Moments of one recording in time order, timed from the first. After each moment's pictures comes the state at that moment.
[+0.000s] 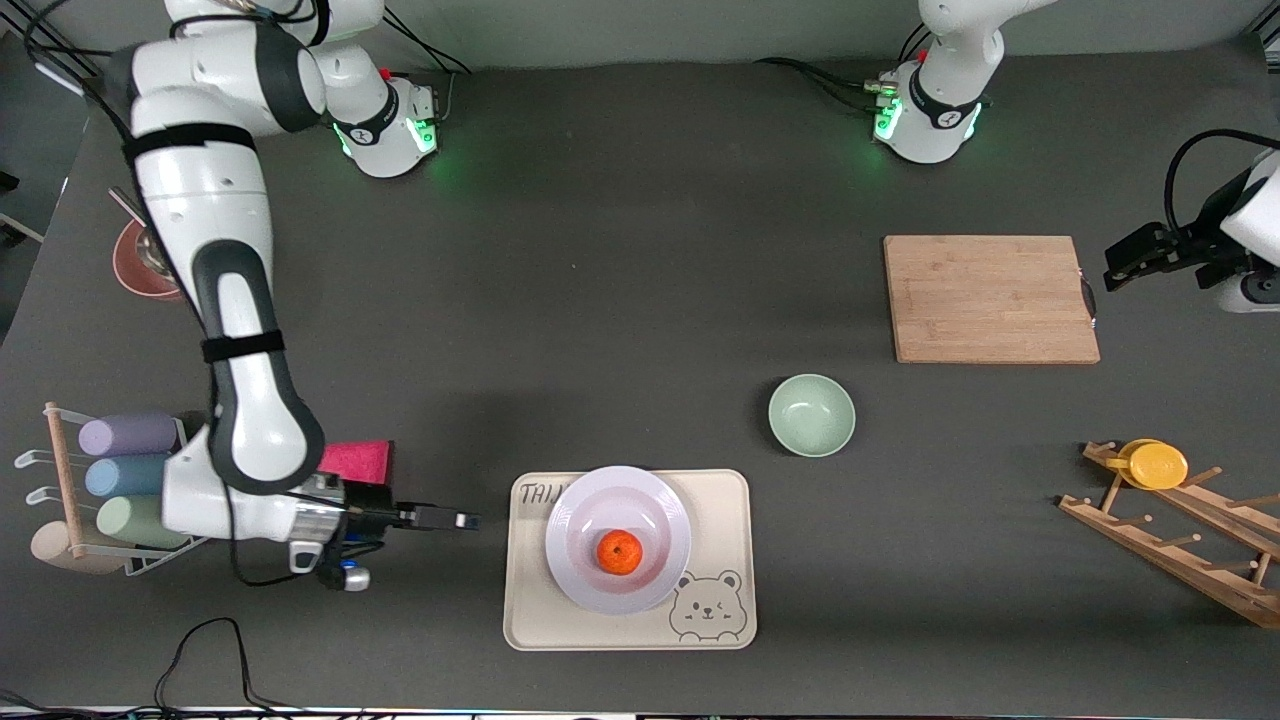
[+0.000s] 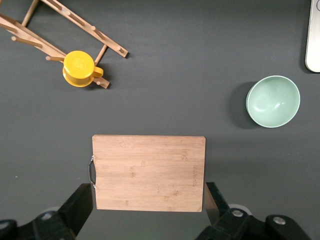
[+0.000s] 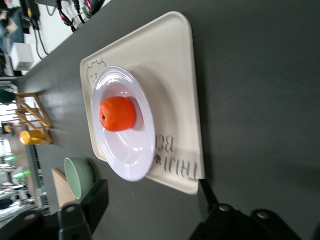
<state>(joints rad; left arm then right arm) 0.38 -0.09 -0.35 -1.75 0.00 1.65 0.03 0.16 0.81 -0.11 -1.31 0.93 1.98 -0.26</state>
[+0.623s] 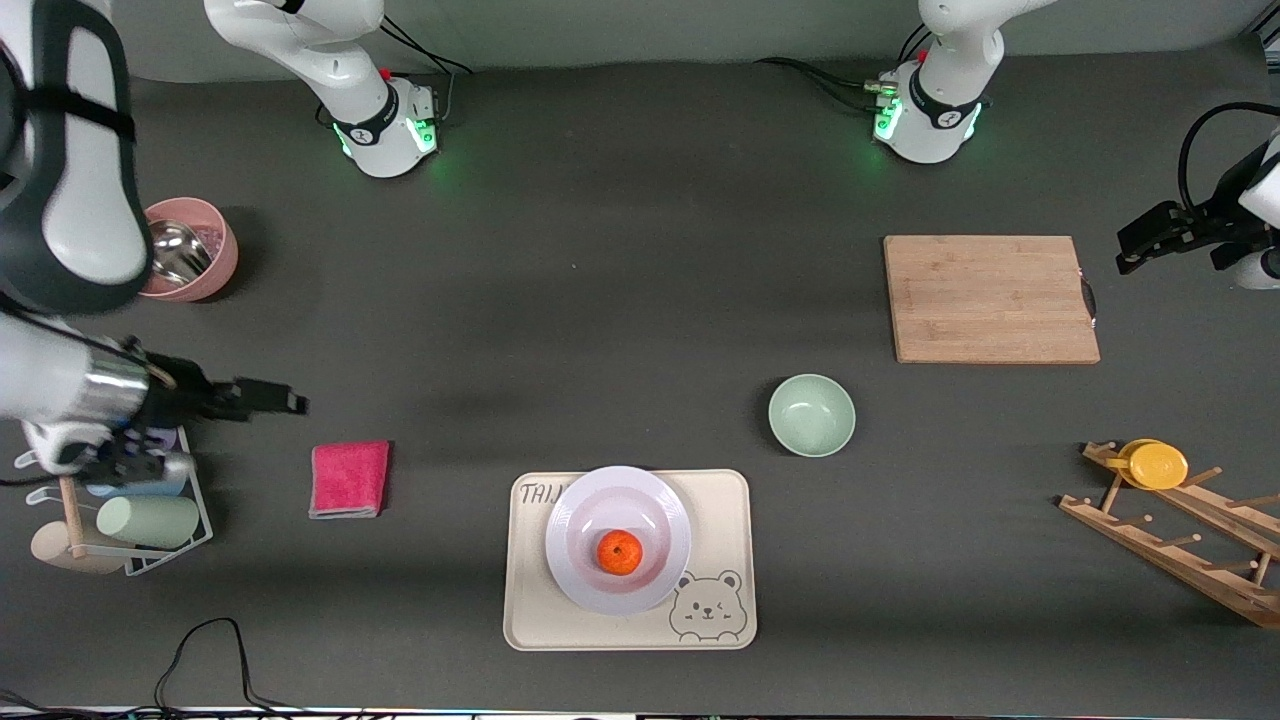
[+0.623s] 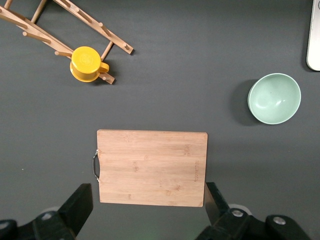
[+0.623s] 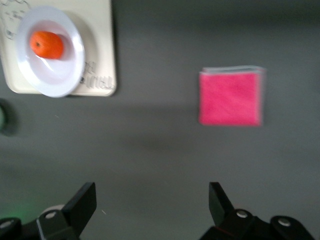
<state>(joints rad) 0.38 -0.12 -0.34 -1.75 0.00 1.62 0.03 0.08 0.28 -0.12 -1.49 0.26 1.65 -0.08</state>
